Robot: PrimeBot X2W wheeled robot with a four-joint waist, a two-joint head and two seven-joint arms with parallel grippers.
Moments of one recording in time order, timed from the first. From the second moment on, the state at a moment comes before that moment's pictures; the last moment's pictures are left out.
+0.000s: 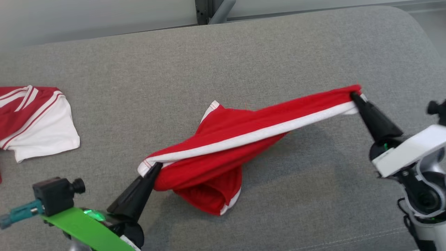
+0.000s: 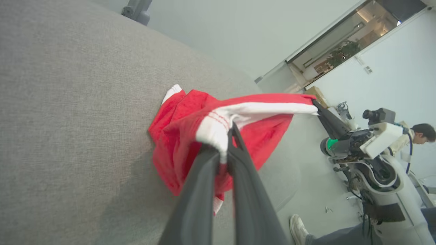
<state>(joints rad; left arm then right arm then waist) 0.11 0.22 -0.16 -0.39 -0.96 -0.12 0.40 -0.21 -0.27 0.09 -0.09 0.85 0.13 0.26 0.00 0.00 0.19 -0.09</state>
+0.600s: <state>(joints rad) -0.76 0.36 -0.10 -0.20 -0.96 -0.04 0.60 -0.99 -0.05 -0.18 0.13 0.56 0.13 0.26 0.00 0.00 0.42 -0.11</state>
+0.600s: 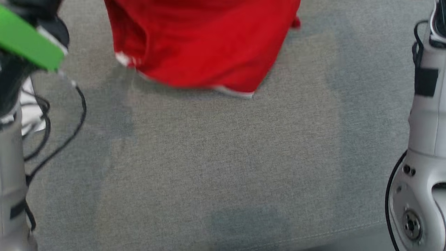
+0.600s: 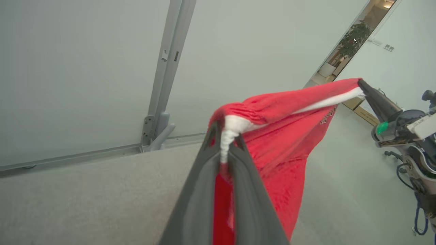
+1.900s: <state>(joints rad) -0.08 0.40 -0.51 0.08 -0.79 -0.05 -0.26 -0.17 -0.13 0.07 0.20 0.75 0.13 -0.19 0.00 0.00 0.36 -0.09</state>
